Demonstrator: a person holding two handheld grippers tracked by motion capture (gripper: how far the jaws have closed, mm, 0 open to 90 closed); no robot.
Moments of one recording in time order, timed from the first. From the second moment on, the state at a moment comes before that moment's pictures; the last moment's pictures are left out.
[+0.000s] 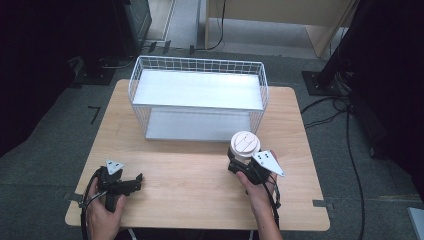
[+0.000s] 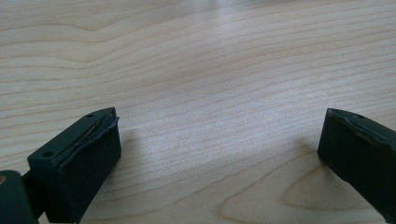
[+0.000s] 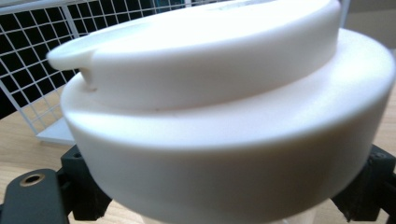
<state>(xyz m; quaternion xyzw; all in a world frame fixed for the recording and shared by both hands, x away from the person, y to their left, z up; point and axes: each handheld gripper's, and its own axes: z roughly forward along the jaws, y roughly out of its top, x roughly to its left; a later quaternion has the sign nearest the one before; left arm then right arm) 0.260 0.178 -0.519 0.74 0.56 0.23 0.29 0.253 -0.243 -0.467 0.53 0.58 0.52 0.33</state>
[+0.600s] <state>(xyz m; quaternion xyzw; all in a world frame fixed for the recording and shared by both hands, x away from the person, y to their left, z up) 0.260 0.177 -0.519 0.74 0.56 0.23 0.29 0.253 -0.231 -0.423 0.50 0.55 0.56 0.37</state>
